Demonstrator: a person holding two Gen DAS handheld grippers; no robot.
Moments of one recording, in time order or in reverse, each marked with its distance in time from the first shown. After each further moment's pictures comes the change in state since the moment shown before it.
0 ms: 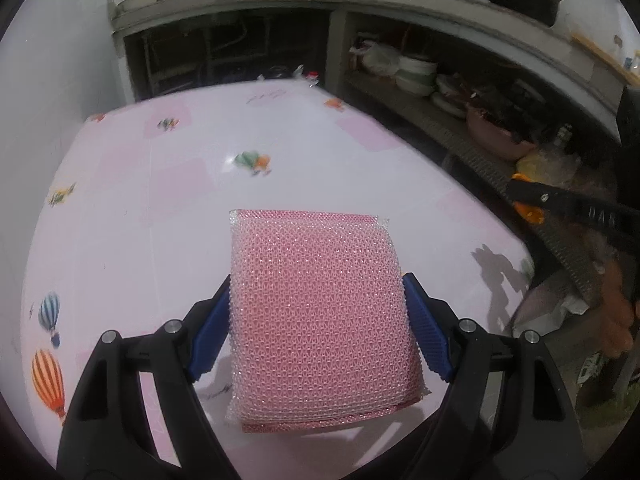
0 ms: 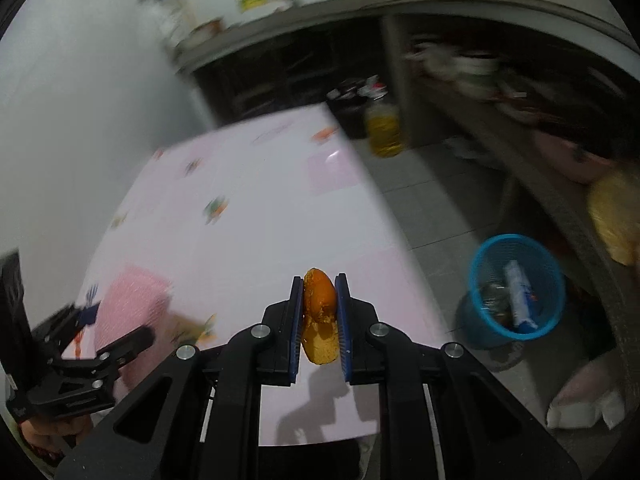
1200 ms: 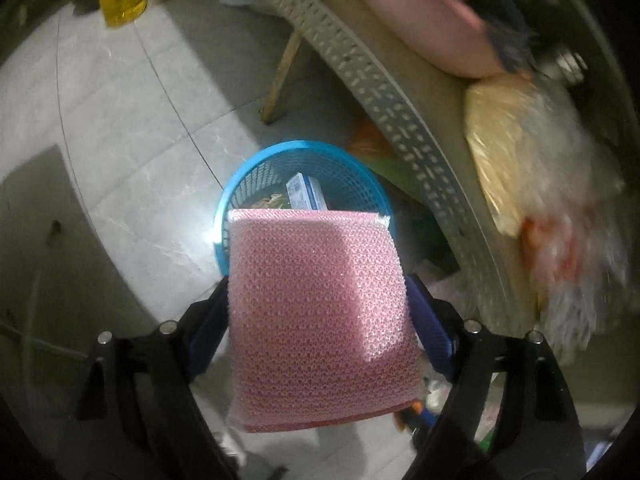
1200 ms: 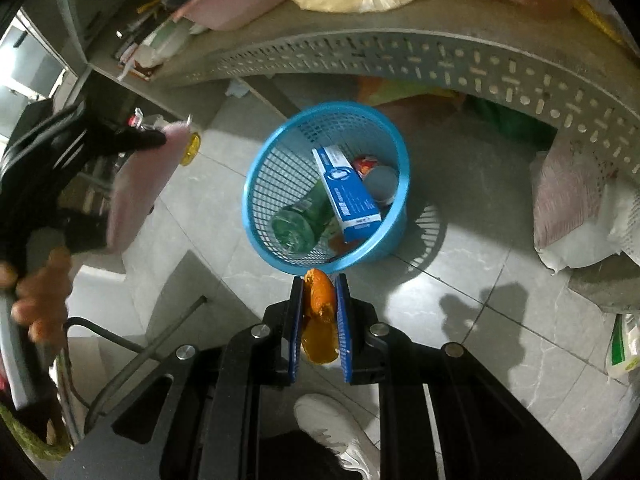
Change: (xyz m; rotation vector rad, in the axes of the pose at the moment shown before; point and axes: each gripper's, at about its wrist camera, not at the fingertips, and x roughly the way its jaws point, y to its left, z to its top) left arm 0.377 -0.326 0.135 -0.003 0.641 -0.346; right arm 0.087 -0.326 -0.111 0.794 0.140 -0.200
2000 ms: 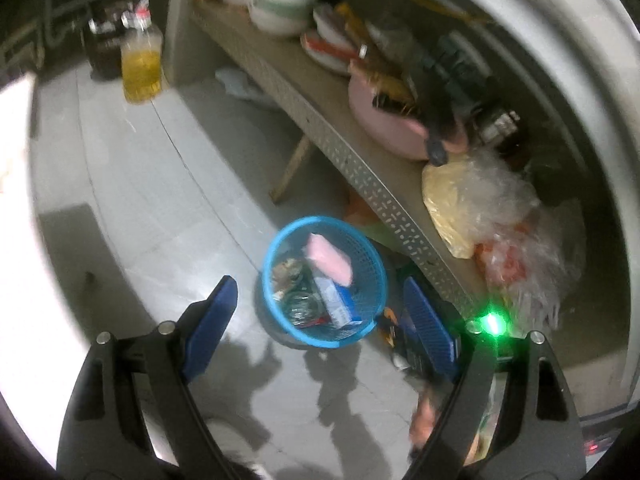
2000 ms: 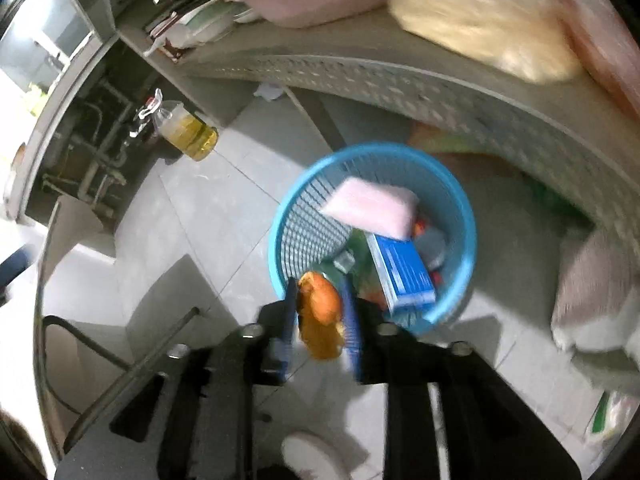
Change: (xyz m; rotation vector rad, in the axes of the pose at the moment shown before) left arm -0.178 0.055 -0.053 0.117 -0.331 -0.053; right arm 0.046 0.076 0.055 -0.186 -0.058 -0.028
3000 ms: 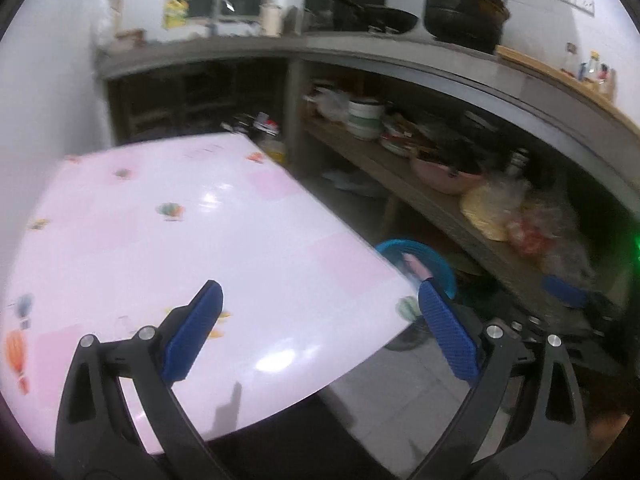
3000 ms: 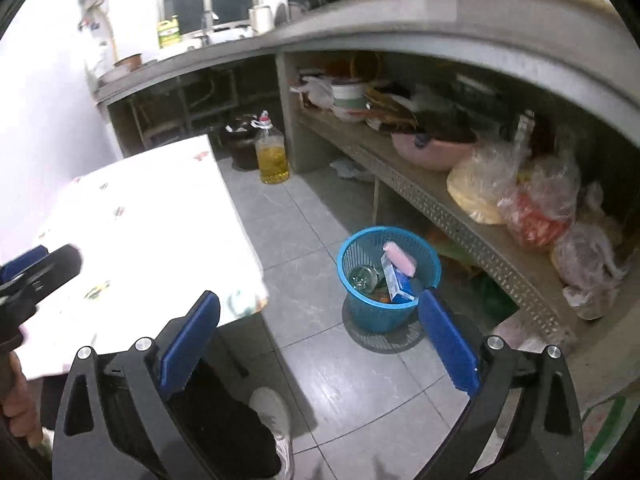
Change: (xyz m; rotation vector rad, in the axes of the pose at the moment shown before) left arm -0.231 -0.036 -0.280 0.017 -0.470 0.436; right arm -0.284 0.122 -0.220 -0.518 -0.356 -0.059
